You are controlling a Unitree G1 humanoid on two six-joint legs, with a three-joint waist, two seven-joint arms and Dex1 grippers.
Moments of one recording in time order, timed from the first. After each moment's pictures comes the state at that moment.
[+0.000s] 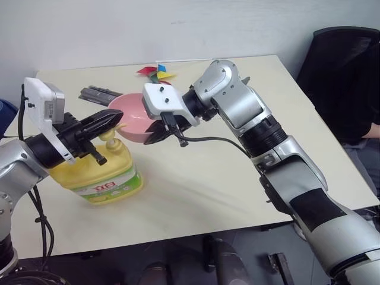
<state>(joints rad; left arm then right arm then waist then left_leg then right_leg) -0.30 0.86 0.53 -0.55 -1.02 0.91 -0.38 -1.40 -0.18 0.43 0.55 0.03 0.24 1.47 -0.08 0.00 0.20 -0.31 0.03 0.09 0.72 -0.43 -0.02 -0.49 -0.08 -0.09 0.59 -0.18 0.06</state>
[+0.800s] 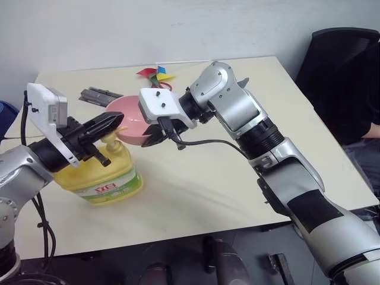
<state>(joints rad) -0.24 0.84 0.51 -0.58 -1.05 0.88 -0.29 -1.39 -0.16 0.43 0.54 0.00 0.22 1.47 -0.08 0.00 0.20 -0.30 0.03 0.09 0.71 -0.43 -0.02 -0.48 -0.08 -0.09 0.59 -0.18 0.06</state>
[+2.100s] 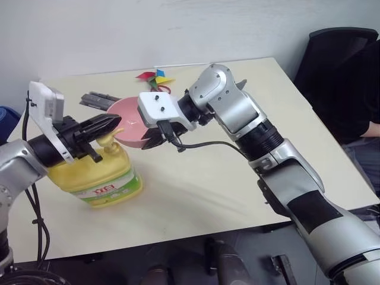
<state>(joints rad) -0.35 0.93 0.51 -0.40 -1.12 0.94 -0.41 -1.38 -0.17 0.44 0.51 0.01 0.22 1.47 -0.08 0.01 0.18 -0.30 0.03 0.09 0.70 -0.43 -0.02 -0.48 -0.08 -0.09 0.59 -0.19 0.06</state>
